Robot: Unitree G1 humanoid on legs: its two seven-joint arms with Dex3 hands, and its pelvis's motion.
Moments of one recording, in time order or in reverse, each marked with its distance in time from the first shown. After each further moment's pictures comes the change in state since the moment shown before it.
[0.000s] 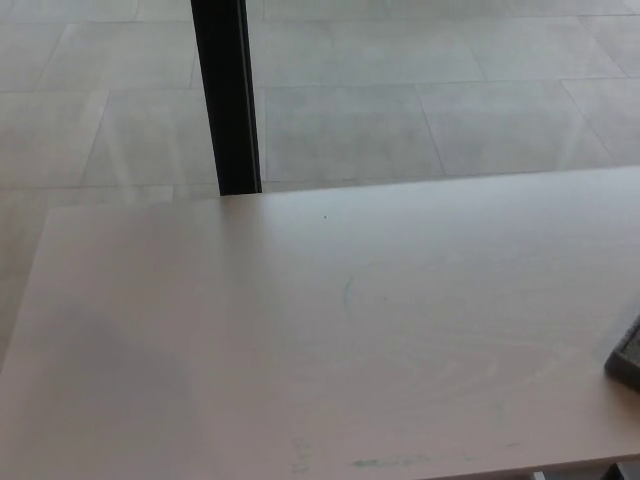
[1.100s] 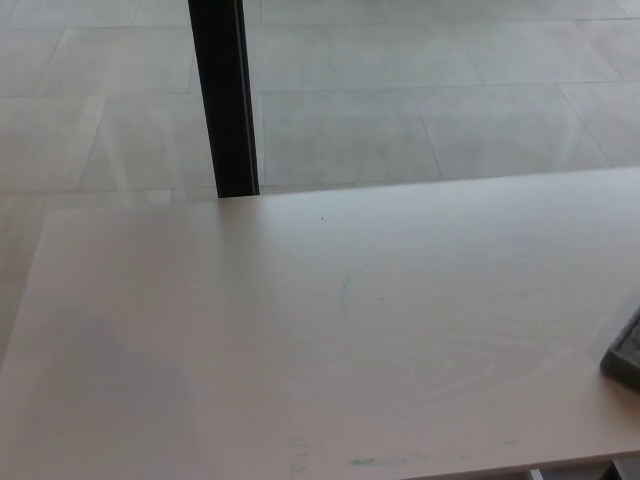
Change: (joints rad) left_arm -0.007 -0.001 0.018 0.015 -0.034 0.003 -0.014; right_arm 0.232 0.343 0.135 -0.058 0.062 -0.047 -0.196
